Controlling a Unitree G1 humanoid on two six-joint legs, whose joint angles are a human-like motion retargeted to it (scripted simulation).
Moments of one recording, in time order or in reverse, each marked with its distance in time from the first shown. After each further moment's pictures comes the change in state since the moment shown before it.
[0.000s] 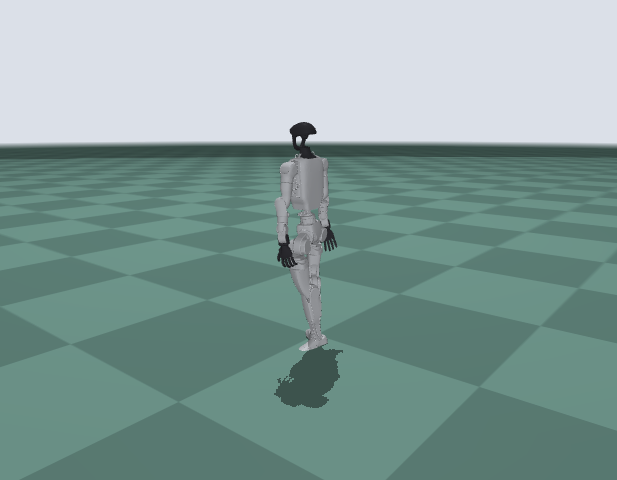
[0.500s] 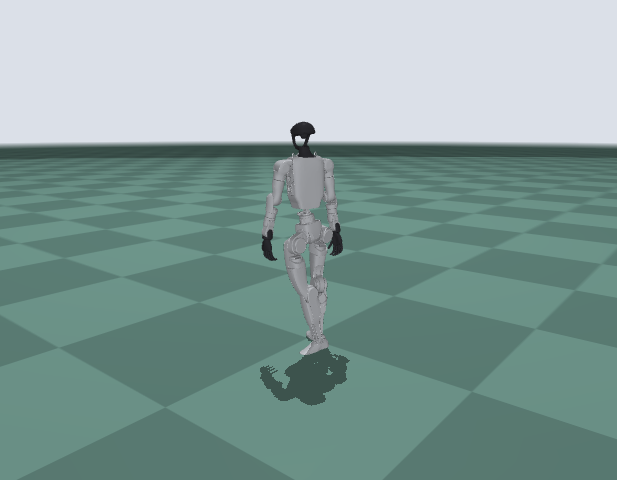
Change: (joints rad) left arm -0.106 -0.033 -0.093 -0.144 -0.002 -0.011 -0.025; right arm 0.034 0.005 -0.159 0.037 0.325 -0.015 -0.022; waist -0.022 0.052 0.002; left_leg 0.055 0.040 0.326 -0.011 0.042 -0.101; right_leg -0.090 0.144 0.570 -0.039 0.020 -0.049
